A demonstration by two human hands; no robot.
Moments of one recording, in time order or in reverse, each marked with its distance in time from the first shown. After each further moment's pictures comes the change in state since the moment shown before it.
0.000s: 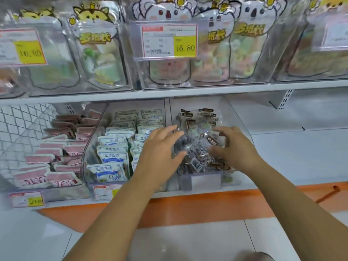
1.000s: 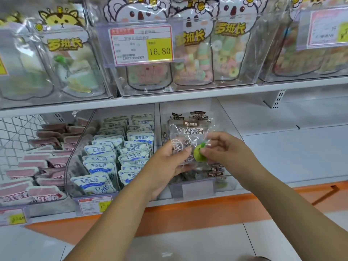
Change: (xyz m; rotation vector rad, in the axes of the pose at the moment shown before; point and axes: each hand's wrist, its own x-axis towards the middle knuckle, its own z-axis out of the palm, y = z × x) left_hand 0.015 0.034 0.017 -1.285 -0.331 -0.427; right_hand -0.025 -0.013 -0.017 0.804 -0.116 0.089
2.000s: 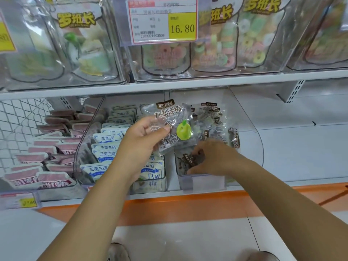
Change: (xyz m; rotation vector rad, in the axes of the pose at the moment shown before) left_hand -0.010 0.015 -0.057 0.190 0.338 0.197; right_hand 0.033 0.014 0.041 -1.106 -0.343 0.033
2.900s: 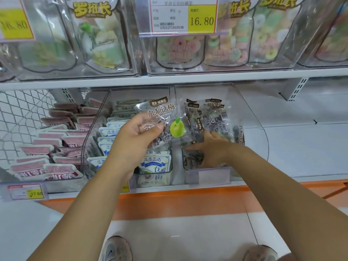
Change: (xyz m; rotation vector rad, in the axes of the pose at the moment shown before) left_hand -0.012 0.001 -0.023 0.008 0.059 0.031; right_hand 0.027 -0.006 0.002 -0.378 -0.220 -0.056
